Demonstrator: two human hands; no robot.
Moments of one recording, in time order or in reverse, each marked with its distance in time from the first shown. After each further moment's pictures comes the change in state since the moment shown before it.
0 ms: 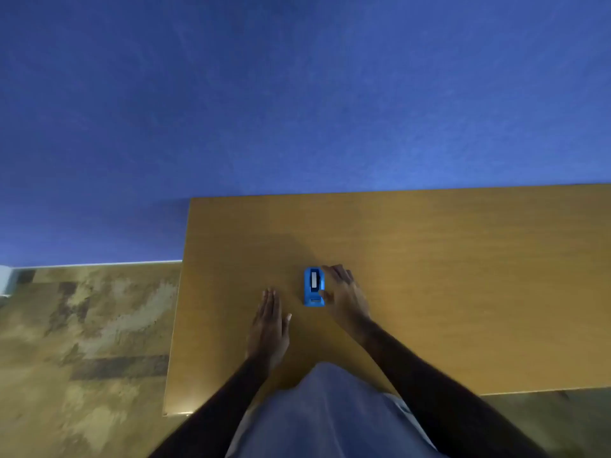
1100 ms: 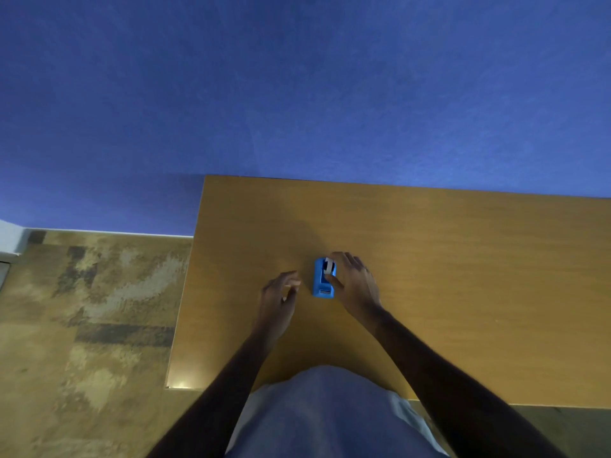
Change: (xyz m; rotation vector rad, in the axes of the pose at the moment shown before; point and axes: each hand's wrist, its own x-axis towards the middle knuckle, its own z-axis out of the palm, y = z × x) left_hand 0.020 0.028 -0.053 -0.477 0.136 -0.163; right_hand 0.017 -0.005 -0.006 0.001 0.025 -0.074
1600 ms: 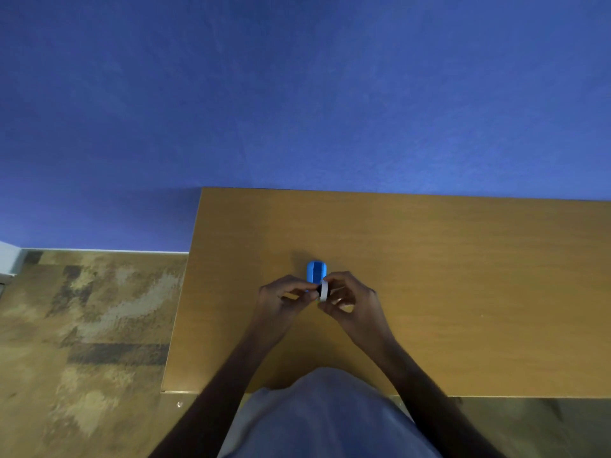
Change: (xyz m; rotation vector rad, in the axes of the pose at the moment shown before) left_hand -0.047 0.089 -0.039 -0.335 -0.099 0.134; right_hand -0.091 -0.047 -0.066 0.636 0.067 0.003
